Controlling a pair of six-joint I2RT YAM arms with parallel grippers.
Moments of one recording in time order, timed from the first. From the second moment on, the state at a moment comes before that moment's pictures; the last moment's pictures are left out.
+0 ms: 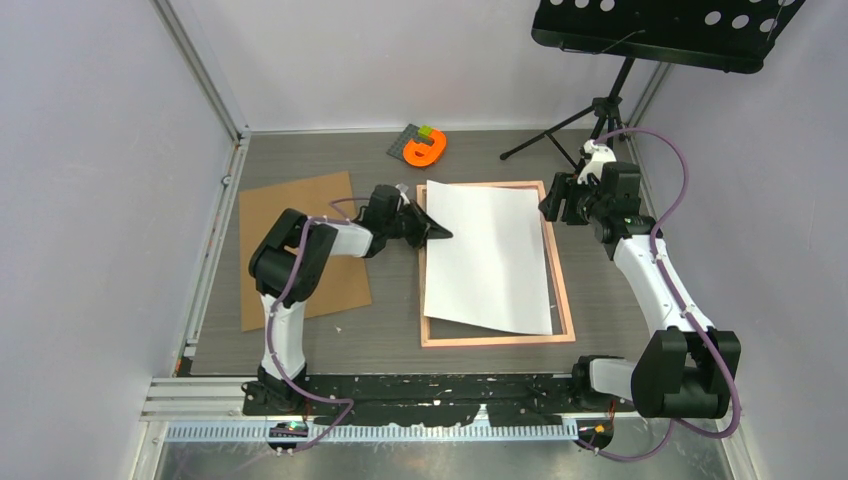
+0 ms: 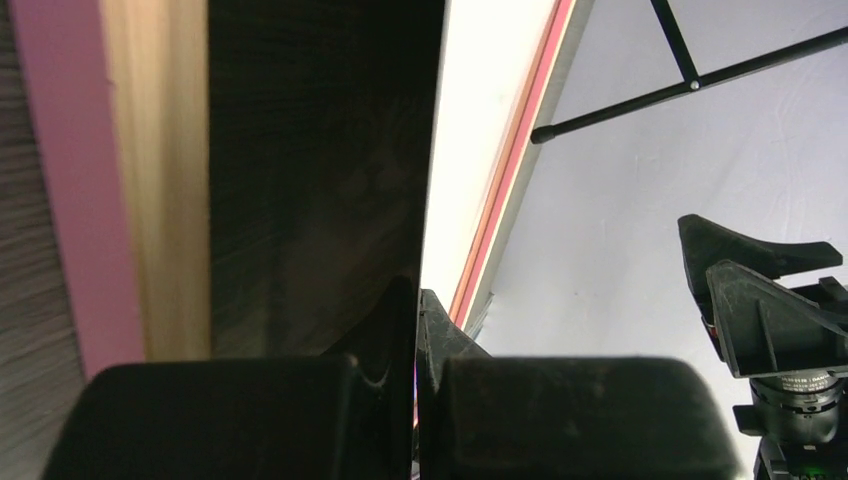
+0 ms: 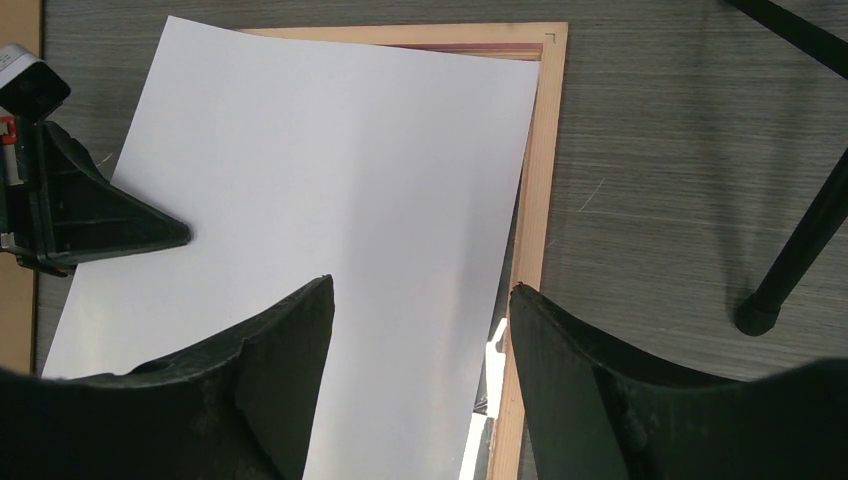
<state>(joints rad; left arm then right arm) -0.49 2.05 1.07 0.41 0.55 -1.26 -0.03 1.23 0.94 -0.28 -0.28 0.10</state>
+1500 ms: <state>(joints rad) -0.53 2.06 1.01 0.50 0.48 -1.33 -0.04 1.23 0.93 -0.28 -0.28 0.10</state>
